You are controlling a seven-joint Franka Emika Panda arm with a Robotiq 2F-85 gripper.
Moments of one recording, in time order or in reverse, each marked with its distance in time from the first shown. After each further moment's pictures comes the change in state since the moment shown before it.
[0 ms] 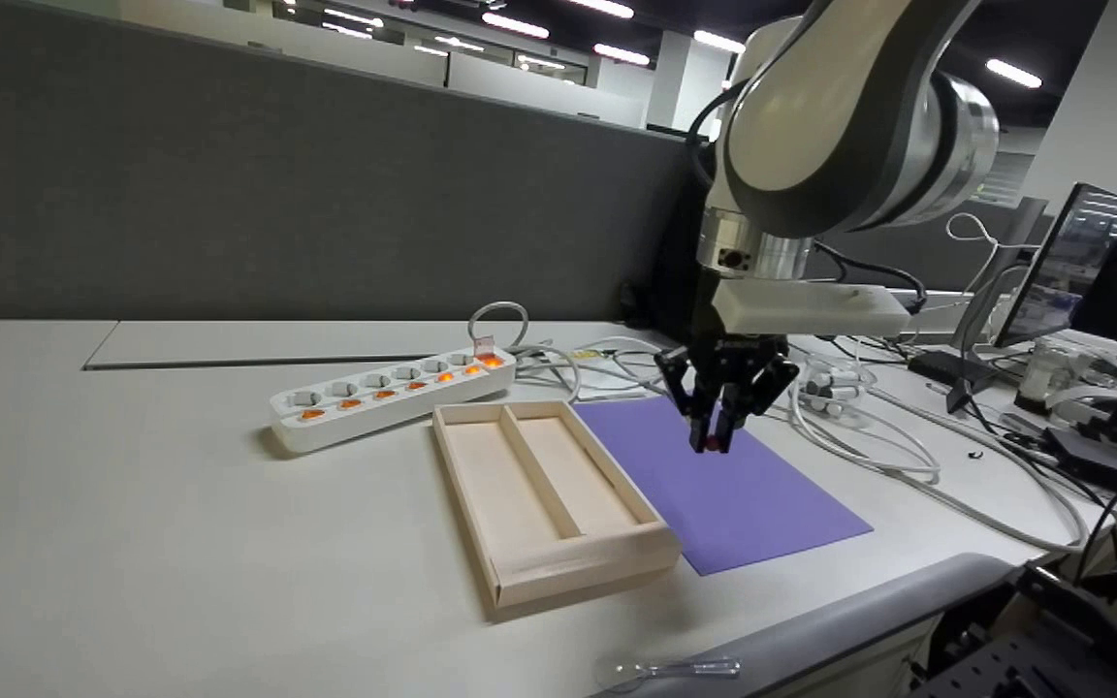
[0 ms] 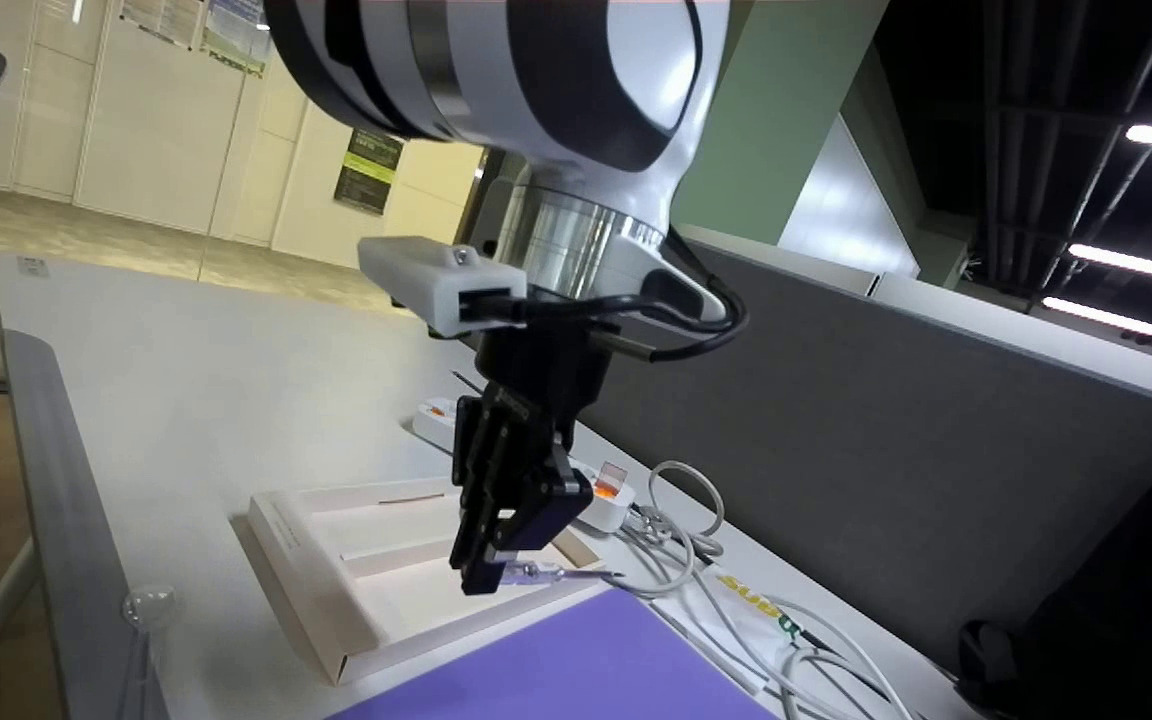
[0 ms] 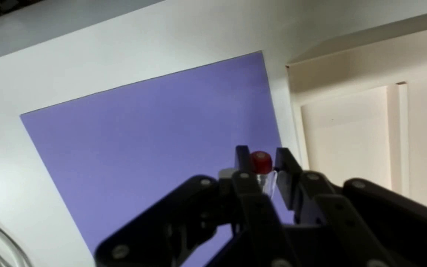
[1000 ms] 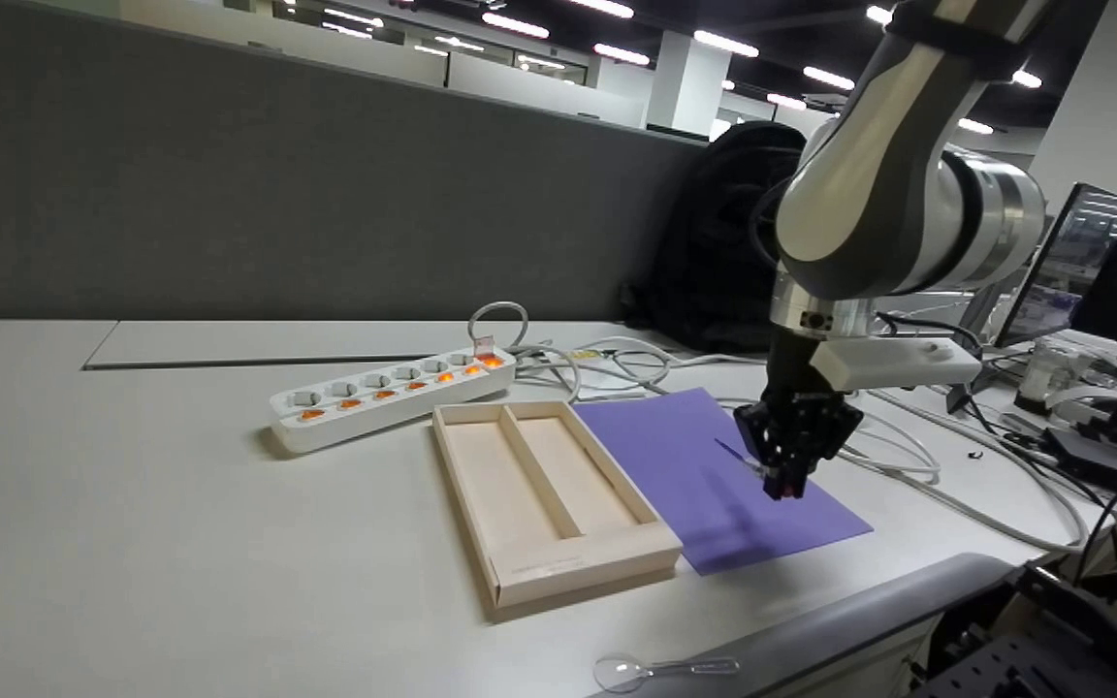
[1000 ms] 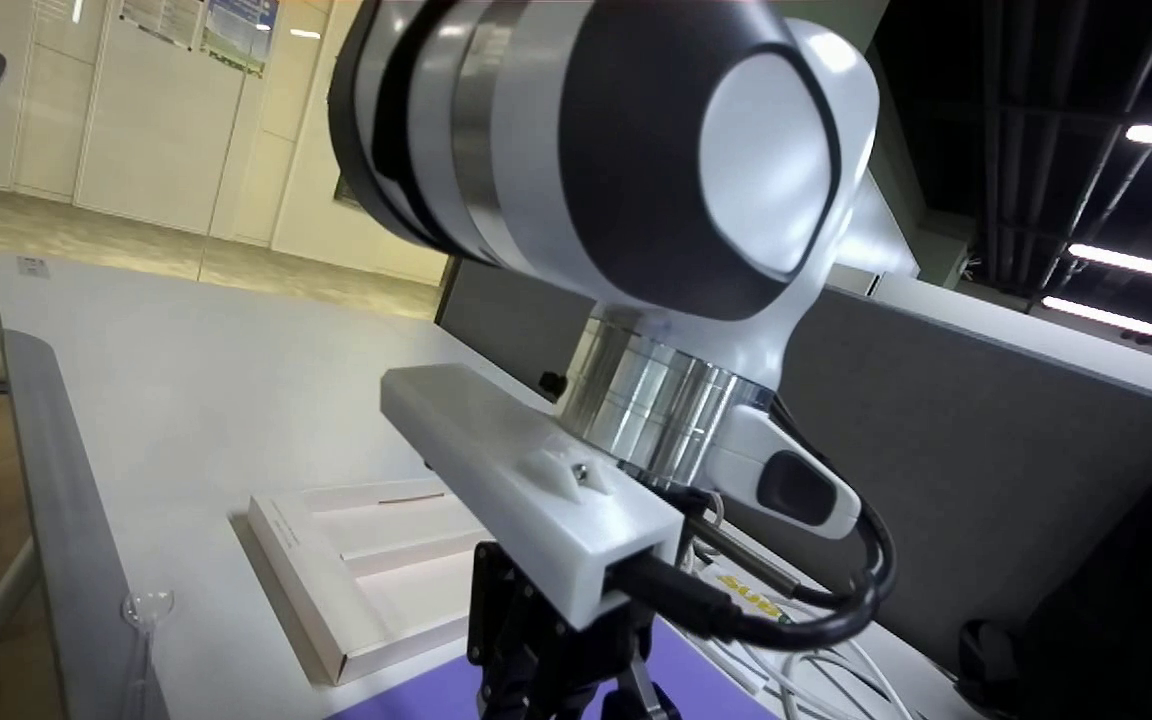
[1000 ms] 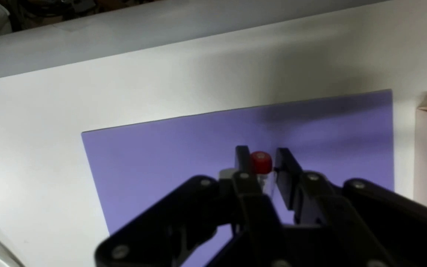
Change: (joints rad) arm -0.133 0.153 -0.099 0.020 0.007 0.058 -0.333
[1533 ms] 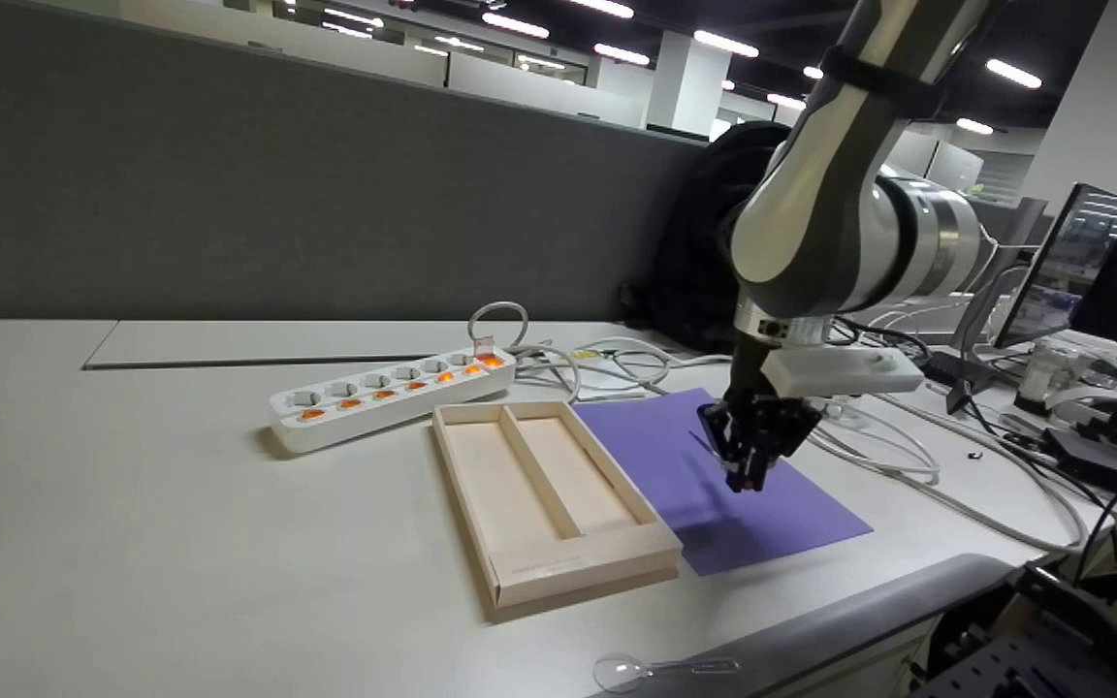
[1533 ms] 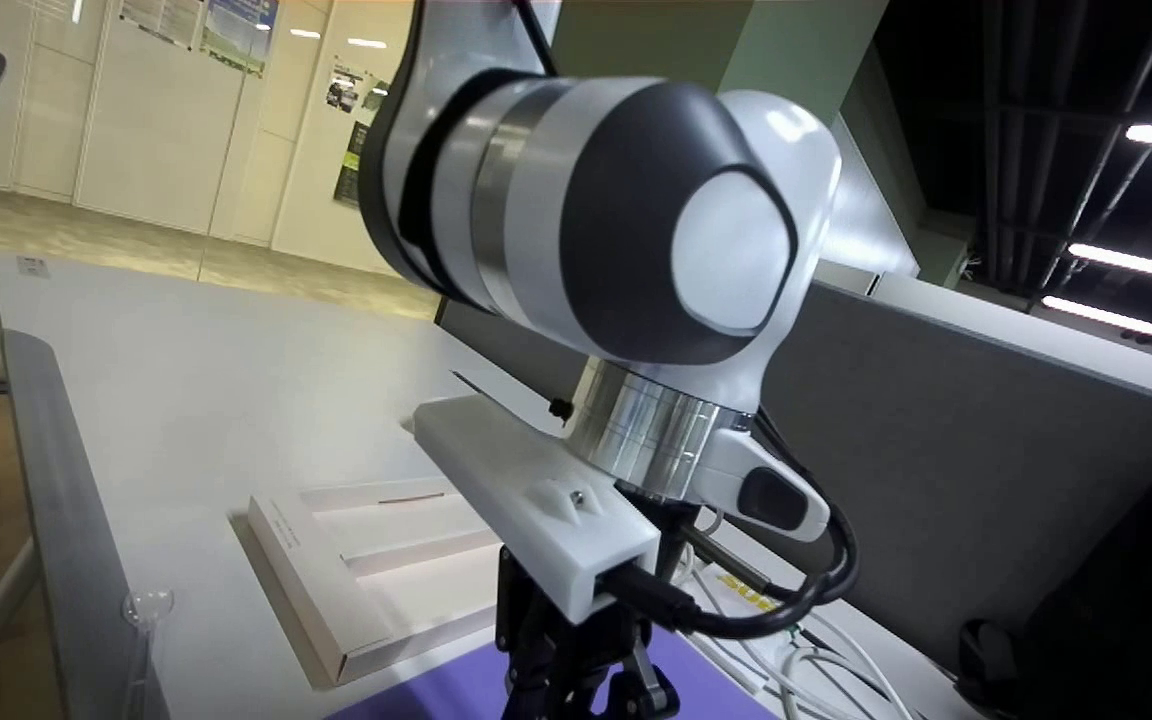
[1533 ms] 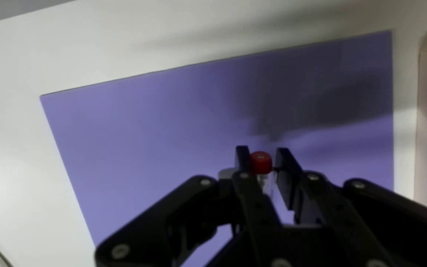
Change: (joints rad) arm 0.066 0.113 -0.004 0.080 0.062 0.078 0.036
